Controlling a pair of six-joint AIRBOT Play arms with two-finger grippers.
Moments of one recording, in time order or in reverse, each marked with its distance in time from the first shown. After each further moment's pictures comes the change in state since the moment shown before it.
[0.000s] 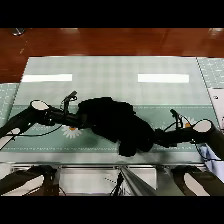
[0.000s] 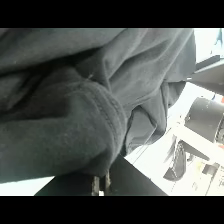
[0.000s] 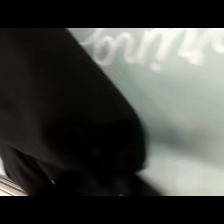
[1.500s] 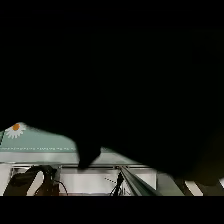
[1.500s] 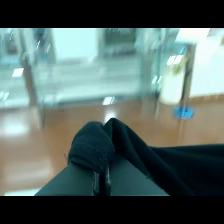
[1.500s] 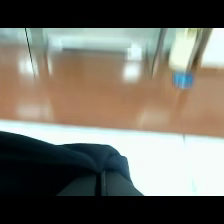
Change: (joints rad) left arm 0.298 0.674 1.195 0.816 -0.087 -0.425; right arm 0.018 0.345 1.532 -0.687 0.492 0.143
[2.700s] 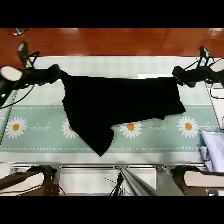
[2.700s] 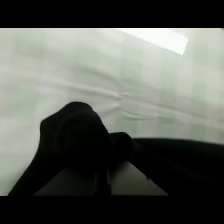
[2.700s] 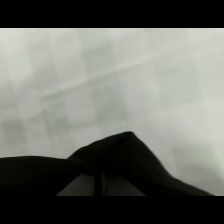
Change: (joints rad) left arm -0.111 -0.743 -0.724 -0.338 0.555 -0.020; right arm -0.175 -0.914 -0.595 0.510 -0.678 -0.050
